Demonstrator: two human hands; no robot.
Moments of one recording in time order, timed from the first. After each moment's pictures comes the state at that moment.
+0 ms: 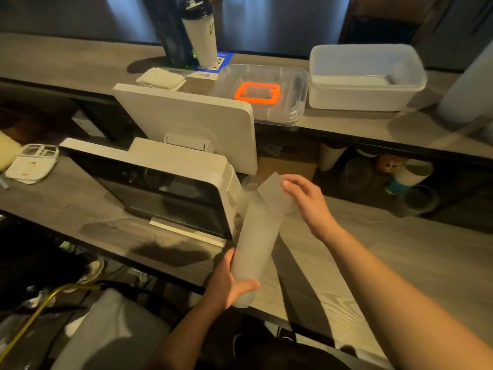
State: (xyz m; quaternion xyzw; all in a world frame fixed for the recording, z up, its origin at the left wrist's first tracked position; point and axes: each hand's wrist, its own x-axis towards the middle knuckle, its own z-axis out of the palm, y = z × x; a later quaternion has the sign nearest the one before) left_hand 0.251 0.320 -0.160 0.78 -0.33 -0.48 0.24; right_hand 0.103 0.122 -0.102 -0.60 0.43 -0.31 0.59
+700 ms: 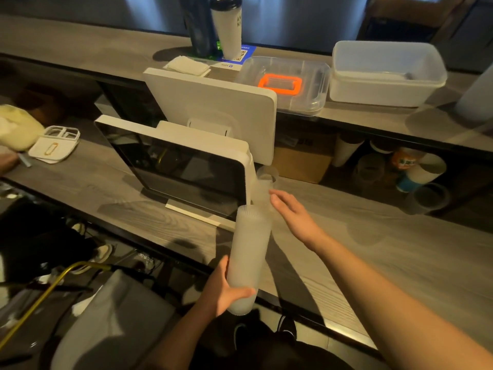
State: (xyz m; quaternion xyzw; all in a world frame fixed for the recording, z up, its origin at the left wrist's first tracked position) left_hand 0.271 0.392 -0.175 0.76 -0.30 -0.51 0.29; right_hand 0.132 0.186 -0.117 -0.66 0.44 -0.15 0.58
